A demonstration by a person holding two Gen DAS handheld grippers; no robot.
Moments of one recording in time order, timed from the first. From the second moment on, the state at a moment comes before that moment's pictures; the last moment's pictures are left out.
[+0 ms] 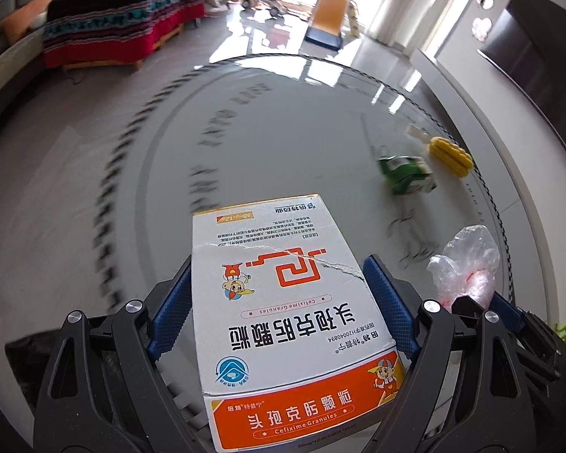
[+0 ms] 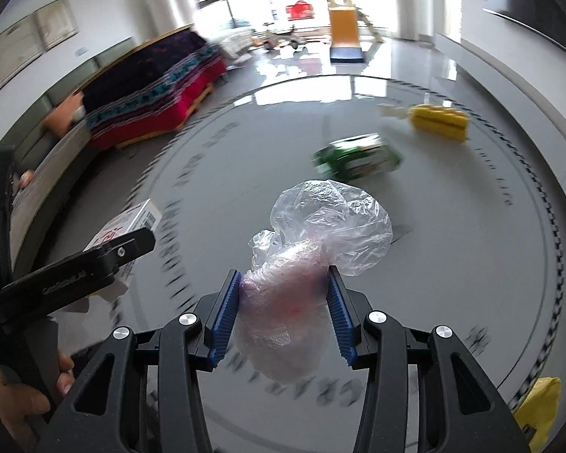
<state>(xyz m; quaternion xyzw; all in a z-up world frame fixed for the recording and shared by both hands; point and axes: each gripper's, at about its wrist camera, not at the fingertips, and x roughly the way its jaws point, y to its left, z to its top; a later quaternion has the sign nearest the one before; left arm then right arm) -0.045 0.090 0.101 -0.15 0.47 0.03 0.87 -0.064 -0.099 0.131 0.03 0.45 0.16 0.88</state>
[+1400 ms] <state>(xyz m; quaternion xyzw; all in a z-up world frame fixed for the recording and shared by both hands) -0.383 0.351 -0.012 -0.29 0.48 0.31 0.77 -0.345 0.199 0.063 -0.24 0.45 0.48 0.71</state>
